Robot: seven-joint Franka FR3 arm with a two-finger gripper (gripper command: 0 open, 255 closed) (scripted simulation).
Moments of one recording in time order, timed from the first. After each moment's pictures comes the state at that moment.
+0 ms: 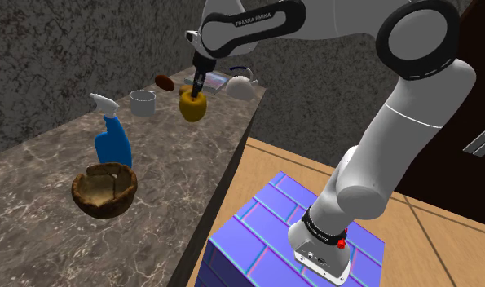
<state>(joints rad) 0.15 0.03 -0.08 -2.03 -0.03 2.28 -0.71</state>
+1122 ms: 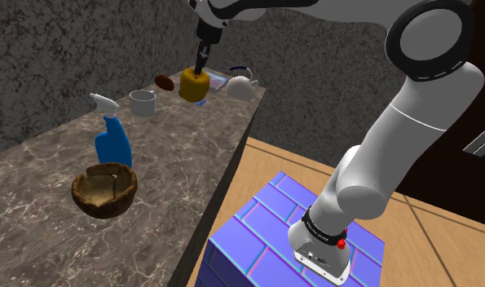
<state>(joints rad) 0.15 -0.02 -0.08 -1.86 -0.03 2.06 -0.72</state>
